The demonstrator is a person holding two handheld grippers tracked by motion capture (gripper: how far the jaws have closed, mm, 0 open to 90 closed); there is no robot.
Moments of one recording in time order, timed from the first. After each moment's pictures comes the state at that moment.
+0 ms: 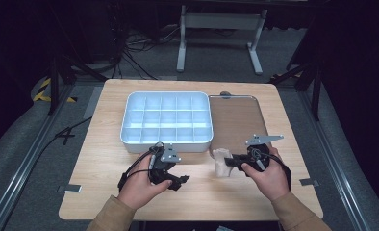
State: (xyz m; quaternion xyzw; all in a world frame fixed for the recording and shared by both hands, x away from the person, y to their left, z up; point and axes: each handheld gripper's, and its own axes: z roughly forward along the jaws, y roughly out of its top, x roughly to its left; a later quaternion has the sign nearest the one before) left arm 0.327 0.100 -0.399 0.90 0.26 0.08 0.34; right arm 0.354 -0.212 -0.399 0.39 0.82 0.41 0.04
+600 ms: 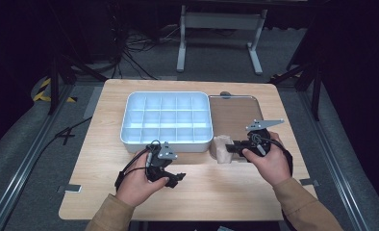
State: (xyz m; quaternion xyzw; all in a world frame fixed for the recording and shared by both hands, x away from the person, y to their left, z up) left arm 0.332 0.108 -0.399 0.90 0.27 0.08 0.33; right arm 0.383 -0.210 -0.370 0.38 0.83 0.41 0.07
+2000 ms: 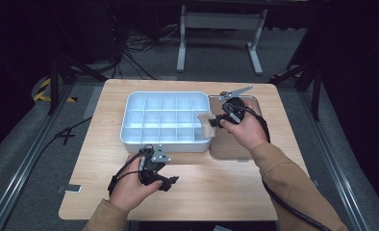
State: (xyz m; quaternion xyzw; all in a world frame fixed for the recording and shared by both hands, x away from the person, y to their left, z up) left arm 0.324 0.127 -0.406 0.90 0.30 0.08 0.31; right arm 0.459 -0.148 -0.337 0.35 0.86 0.34 0.09
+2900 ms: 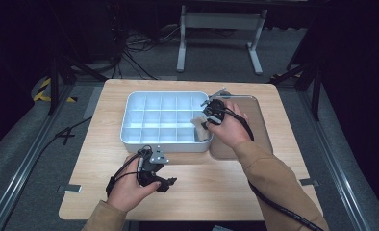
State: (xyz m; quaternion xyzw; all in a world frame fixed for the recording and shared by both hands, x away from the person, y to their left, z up) left arm 0.323 0.129 -0.408 0.90 0.30 0.08 0.31; right arm 0.475 -0.106 -0.362 0.34 0.90 0.24 0.13
